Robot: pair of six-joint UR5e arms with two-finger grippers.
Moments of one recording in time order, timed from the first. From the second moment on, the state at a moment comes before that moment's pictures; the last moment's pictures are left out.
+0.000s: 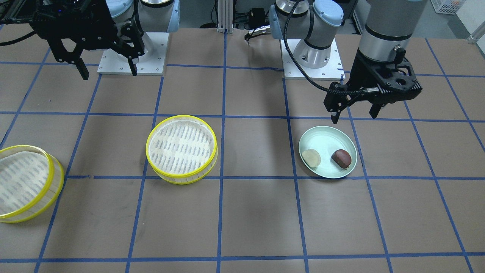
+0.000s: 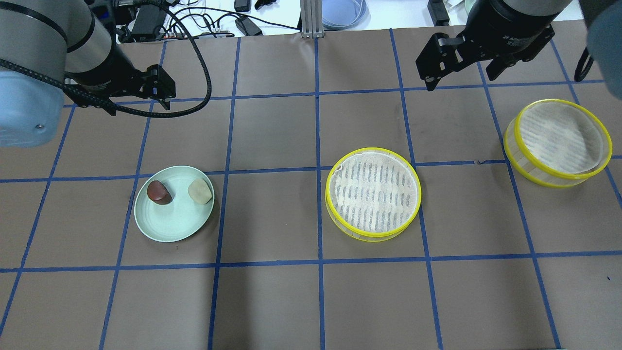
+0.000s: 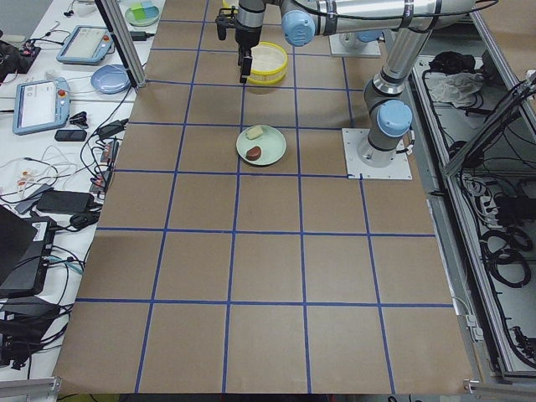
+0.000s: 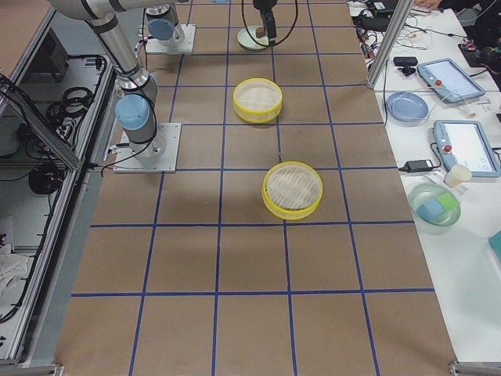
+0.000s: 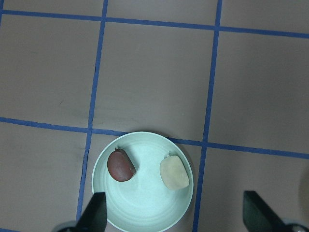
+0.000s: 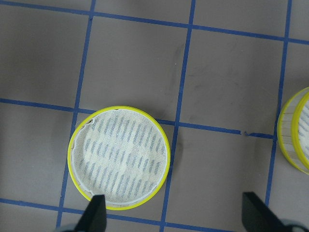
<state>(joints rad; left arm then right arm) -1.50 -1.54 -1.70 -1.29 1.66 -0.05 1.60 -1.66 1.53 -1.63 -1.55 -0.11</state>
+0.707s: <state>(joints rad) -1.43 -1.61 -1.75 -1.18 1.62 -0.04 1.60 -1.66 1.53 -1.63 -1.55 -0.11</state>
